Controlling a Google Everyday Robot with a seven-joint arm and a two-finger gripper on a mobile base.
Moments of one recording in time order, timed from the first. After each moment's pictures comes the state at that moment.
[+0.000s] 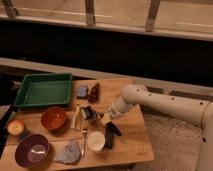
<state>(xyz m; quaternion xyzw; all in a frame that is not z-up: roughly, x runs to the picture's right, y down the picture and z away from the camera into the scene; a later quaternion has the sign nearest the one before) 0.017 0.175 0.797 -0.43 -0.07 0.47 0.77</state>
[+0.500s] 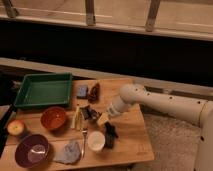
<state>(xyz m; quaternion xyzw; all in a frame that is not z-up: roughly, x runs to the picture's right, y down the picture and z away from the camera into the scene) 0.006 0.165 0.796 -0.42 -0.08 0.47 0.77</state>
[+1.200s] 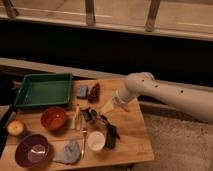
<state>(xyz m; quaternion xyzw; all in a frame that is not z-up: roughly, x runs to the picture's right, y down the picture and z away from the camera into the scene) 0.057 0.085 0.779 -0.31 -0.06 0.50 0.81</state>
